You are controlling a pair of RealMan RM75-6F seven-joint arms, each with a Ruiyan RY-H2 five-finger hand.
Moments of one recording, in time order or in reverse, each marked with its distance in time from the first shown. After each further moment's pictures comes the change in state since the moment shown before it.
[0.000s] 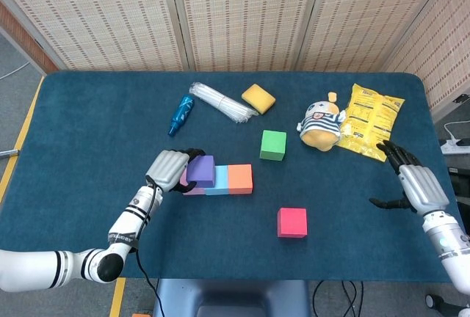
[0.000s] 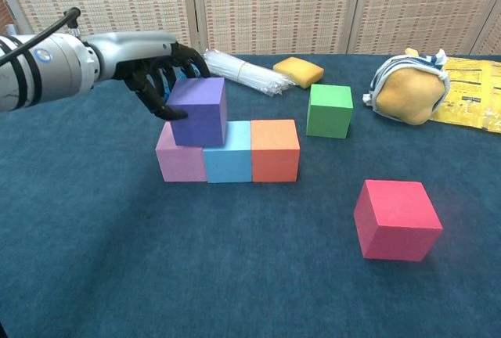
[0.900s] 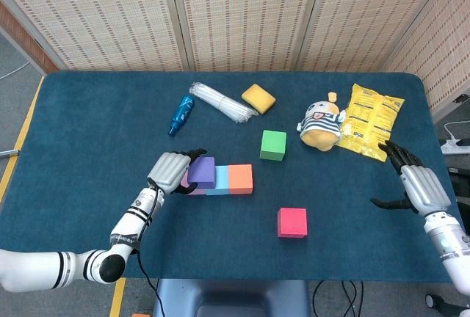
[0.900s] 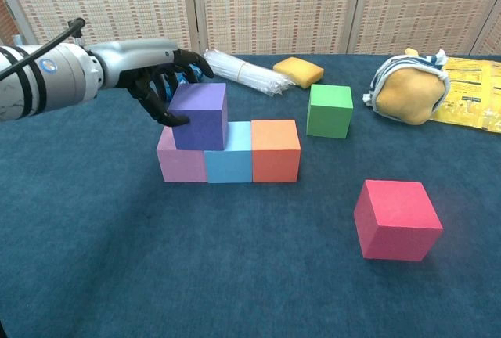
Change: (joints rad) left arm 0.005 -0.025 0.009 0.016 0.002 -0.008 0.014; right arm -0.013 0.000 0.010 0.002 -0.002 -0.002 0.002
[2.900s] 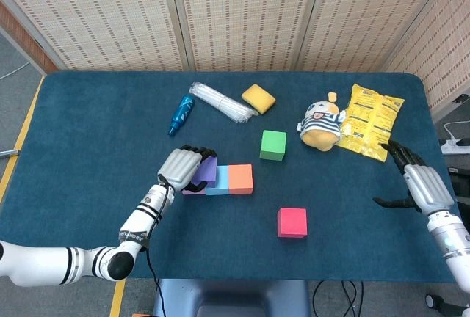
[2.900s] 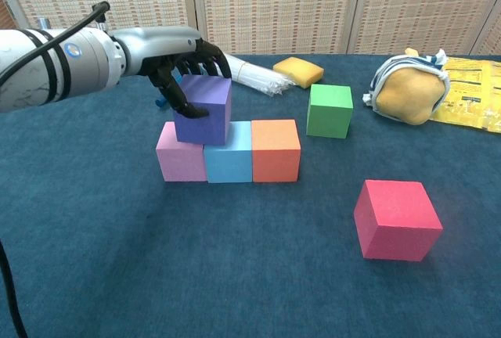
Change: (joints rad) left arm -0.063 -0.019 -0.031 -0.010 -0.047 0.019 0.049; right arm -0.007 -0.007 0.006 0.046 -0.021 -0.014 0.053
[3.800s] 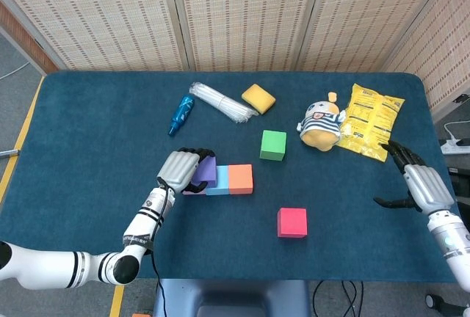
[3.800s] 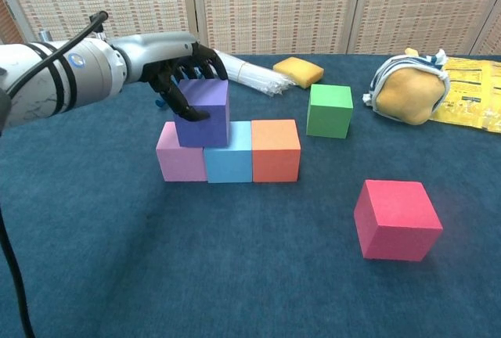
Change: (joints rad) left arm 0.025 -0.052 -0.018 0.006 -0.025 0.061 -0.002; right arm 0.004 0.004 0.001 0.003 0.002 -0.012 0.002
